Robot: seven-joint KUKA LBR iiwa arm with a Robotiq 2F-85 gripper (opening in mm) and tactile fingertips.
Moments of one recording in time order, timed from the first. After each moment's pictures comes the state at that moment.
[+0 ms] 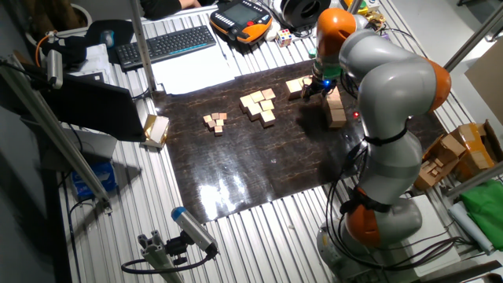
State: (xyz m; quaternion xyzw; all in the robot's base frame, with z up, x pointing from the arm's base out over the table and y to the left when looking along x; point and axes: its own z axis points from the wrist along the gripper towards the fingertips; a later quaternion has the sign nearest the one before) arm 0.575 -0.099 0.125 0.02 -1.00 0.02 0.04
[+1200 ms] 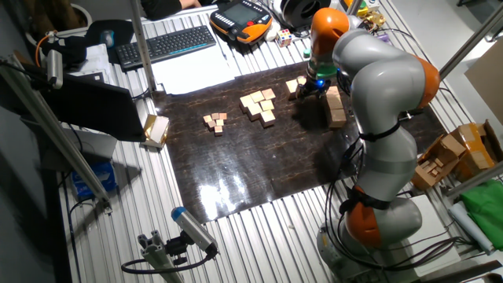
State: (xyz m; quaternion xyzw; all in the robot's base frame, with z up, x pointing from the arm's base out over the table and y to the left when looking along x) arm 0.587 -0.087 0.105 0.00 -1.00 0.01 0.06
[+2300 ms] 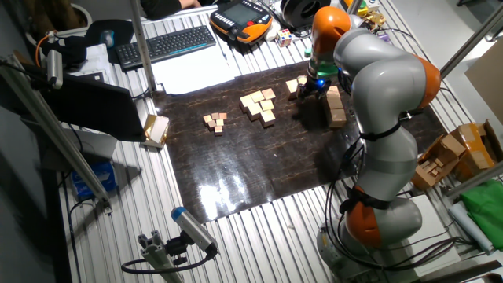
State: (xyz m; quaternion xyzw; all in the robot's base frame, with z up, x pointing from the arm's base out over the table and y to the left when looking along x) arm 0.586 -0.086 0.105 -0.02 -1.00 0.00 0.05
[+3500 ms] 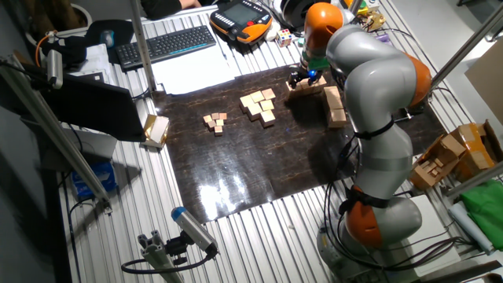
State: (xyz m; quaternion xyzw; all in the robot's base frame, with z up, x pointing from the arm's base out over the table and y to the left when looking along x) arm 0.662 -0.080 0.105 -0.04 -1.00 0.01 -0.01
